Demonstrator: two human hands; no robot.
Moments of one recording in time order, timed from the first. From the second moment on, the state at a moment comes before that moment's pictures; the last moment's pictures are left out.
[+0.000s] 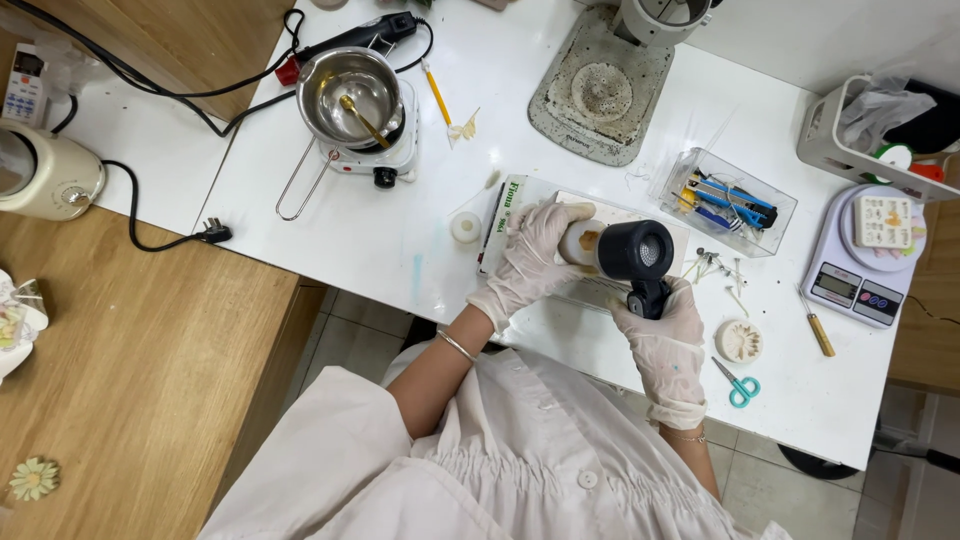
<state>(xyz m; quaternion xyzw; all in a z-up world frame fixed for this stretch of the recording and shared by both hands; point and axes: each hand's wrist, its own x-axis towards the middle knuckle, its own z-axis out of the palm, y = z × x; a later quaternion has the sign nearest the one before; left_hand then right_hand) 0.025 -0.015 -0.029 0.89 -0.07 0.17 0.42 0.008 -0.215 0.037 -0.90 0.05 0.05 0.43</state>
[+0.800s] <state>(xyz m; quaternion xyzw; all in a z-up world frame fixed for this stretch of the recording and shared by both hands) 0.034 0.008 -0.013 0.88 -0.15 0.06 0.45 0.006 -0.216 0.038 -0.88 0.05 0.05 0.46</state>
